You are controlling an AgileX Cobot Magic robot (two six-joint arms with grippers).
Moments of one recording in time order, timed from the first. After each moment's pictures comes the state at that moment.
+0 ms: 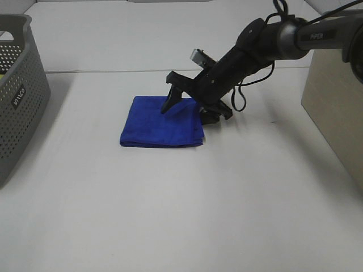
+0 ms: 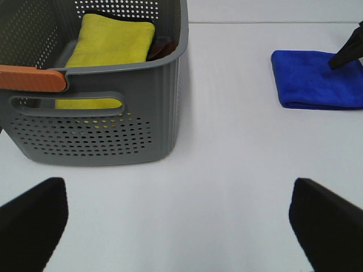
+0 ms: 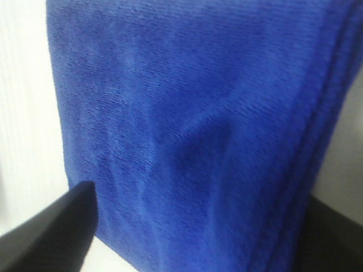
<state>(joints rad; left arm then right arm) 0.05 0.00 -0.50 -0.08 1.04 0.03 0.38 2.48 -1.86 0.80 0.81 -0.12</state>
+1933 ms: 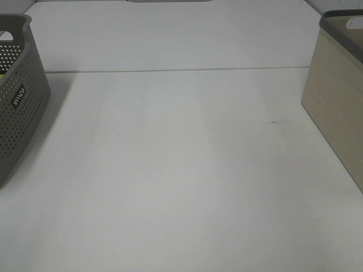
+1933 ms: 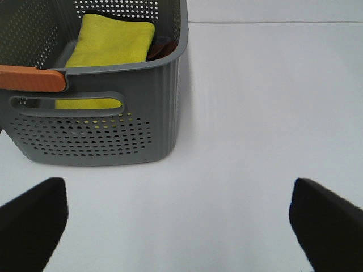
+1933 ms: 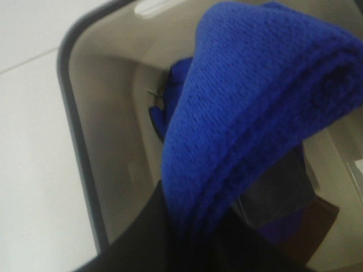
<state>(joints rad) 0.05 0.00 -0.50 -0.08 1.04 0.03 -0.39 1.75 -1.82 0.37 1.22 -0.15</state>
